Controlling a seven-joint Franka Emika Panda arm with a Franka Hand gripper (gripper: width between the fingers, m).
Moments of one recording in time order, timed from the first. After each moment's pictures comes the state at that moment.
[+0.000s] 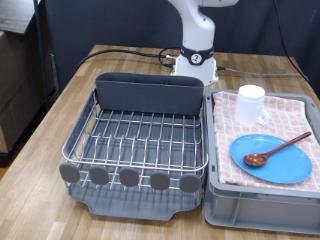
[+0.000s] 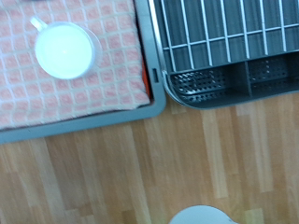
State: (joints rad) arm 0.03 -0.70 0.10 -2.34 0.00 1.66 1.07
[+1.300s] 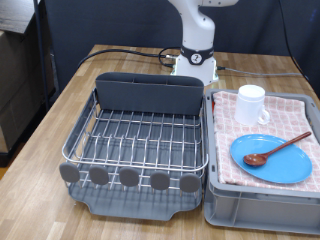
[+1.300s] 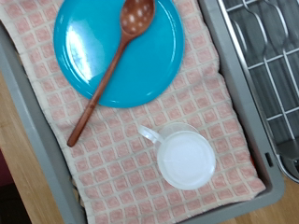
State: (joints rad) arm 0.03 -0.39 0.26 -2.19 0.01 1.95 1.41
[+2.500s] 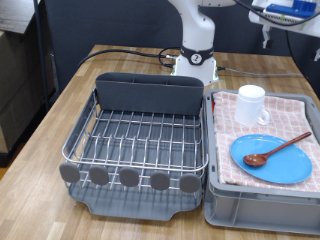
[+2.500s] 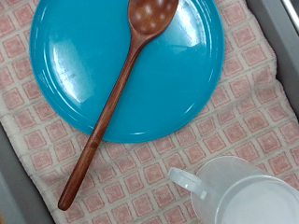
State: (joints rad) arm 0.03 -0.19 0.37 -2.35 -0.16 2.30 1.71
